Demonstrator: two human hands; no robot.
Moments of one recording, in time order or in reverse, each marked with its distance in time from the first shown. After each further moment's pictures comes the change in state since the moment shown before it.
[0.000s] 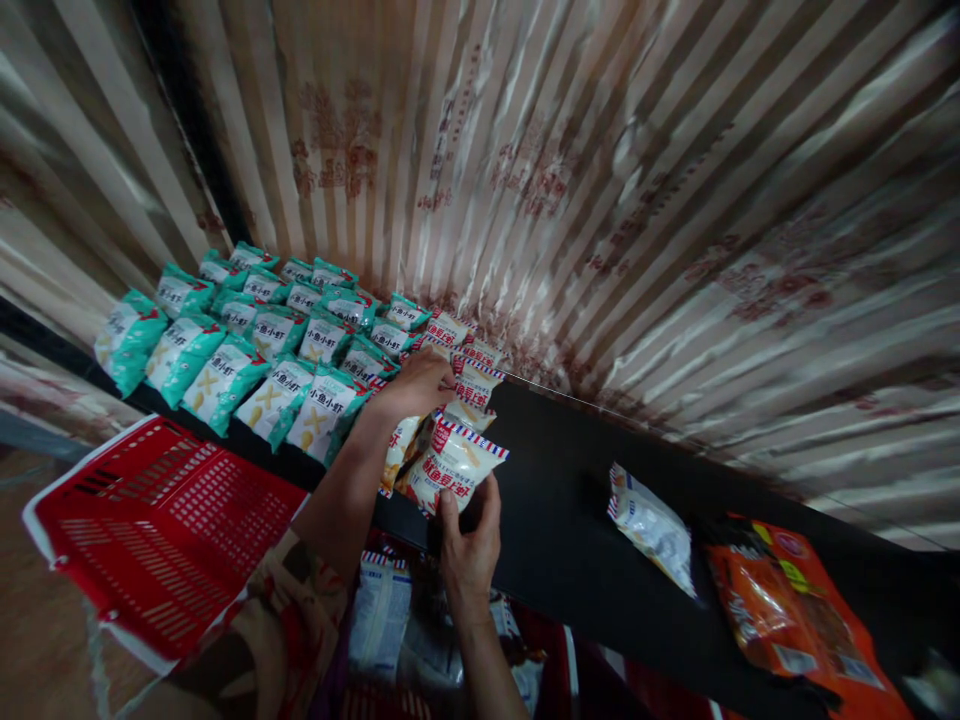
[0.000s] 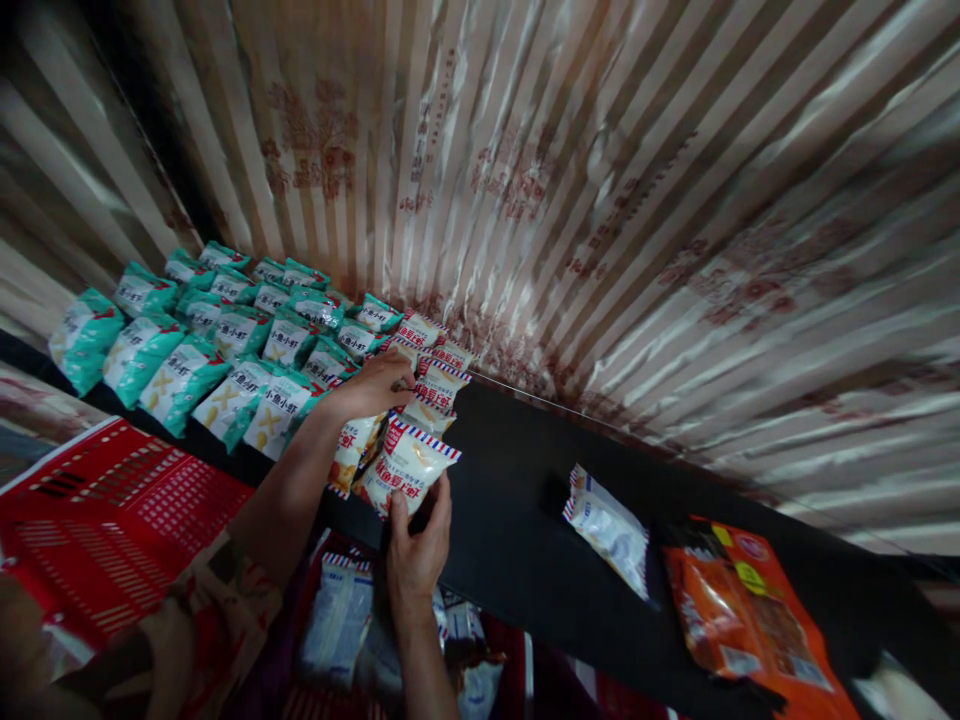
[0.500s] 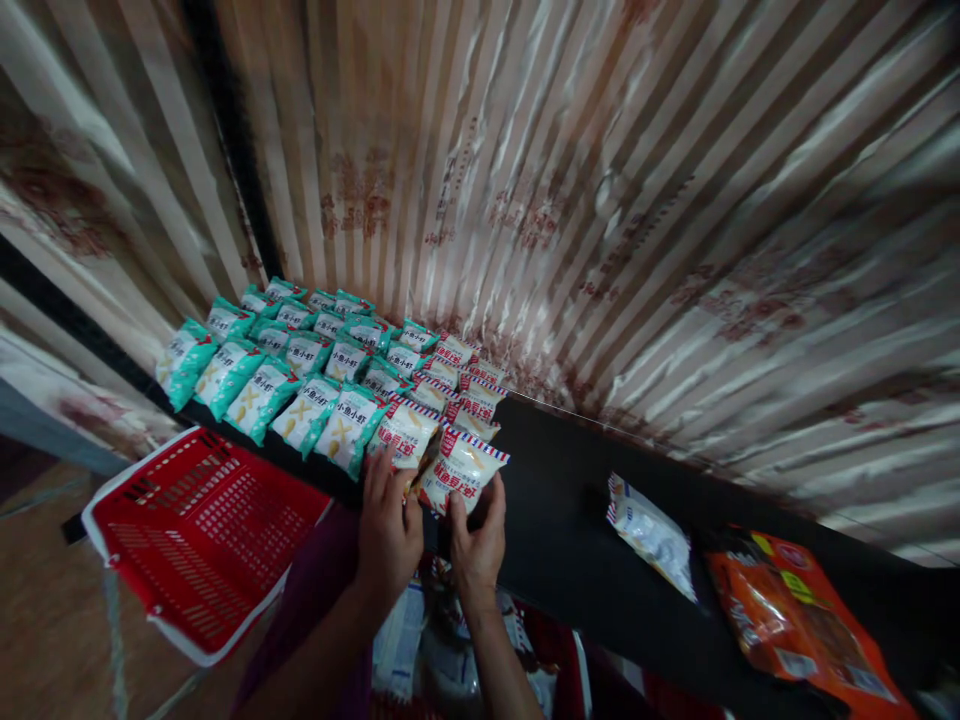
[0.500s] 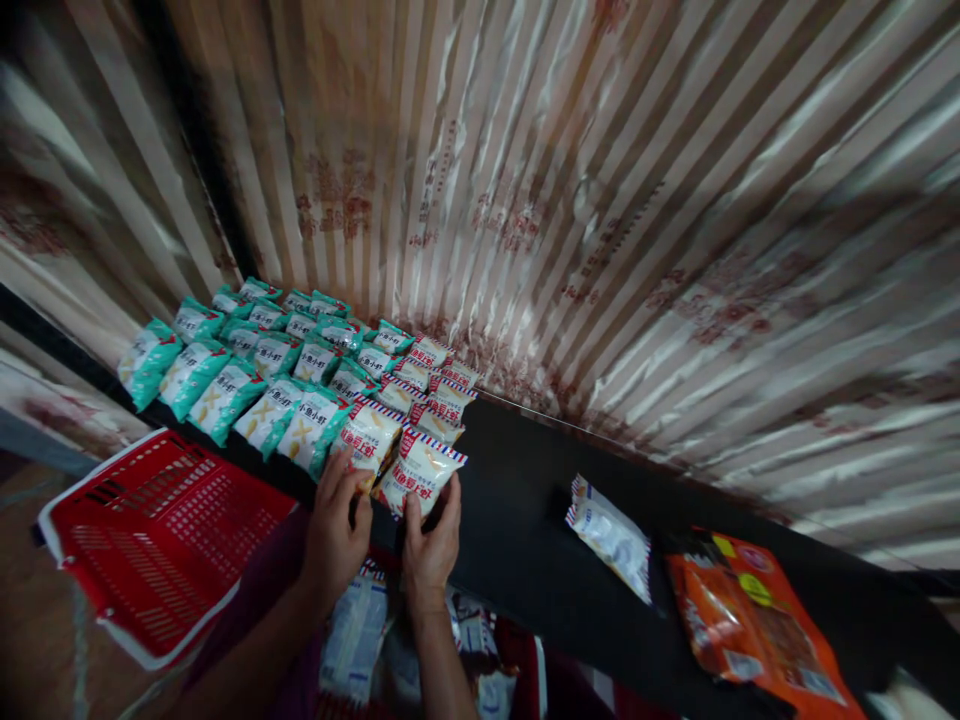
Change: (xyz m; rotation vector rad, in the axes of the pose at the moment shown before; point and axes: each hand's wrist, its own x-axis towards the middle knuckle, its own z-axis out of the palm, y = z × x) left_hand -0.164 0.057 0.053 -0.091 0.537 -0.366; right_hand 0.001 -0.001 0.004 -0.040 0.009 -0.061
